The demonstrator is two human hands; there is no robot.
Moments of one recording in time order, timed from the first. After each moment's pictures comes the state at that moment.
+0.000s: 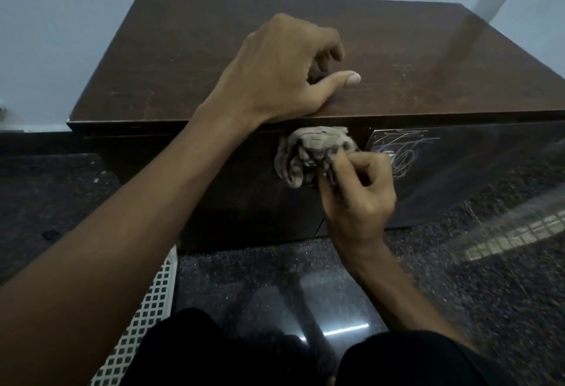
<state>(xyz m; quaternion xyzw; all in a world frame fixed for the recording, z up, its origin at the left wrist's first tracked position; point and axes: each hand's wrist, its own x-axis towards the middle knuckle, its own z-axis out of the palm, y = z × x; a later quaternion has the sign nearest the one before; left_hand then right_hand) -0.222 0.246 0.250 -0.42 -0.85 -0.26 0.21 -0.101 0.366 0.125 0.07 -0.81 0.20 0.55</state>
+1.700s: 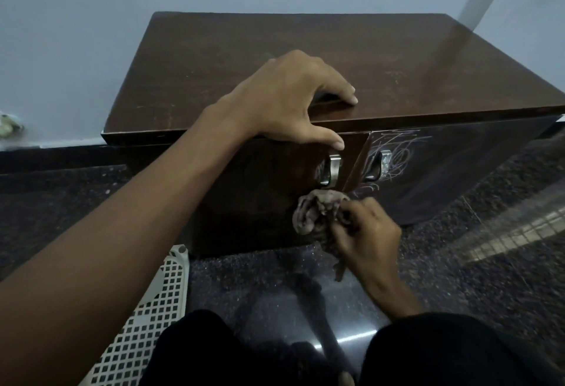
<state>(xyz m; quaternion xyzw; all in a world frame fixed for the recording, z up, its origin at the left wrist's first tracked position) -0.221 0.236 0.252 -0.56 -0.80 -0.21 0.09 -0.055 0.389 0.080 -0.04 -0.92 0.24 0.30</state>
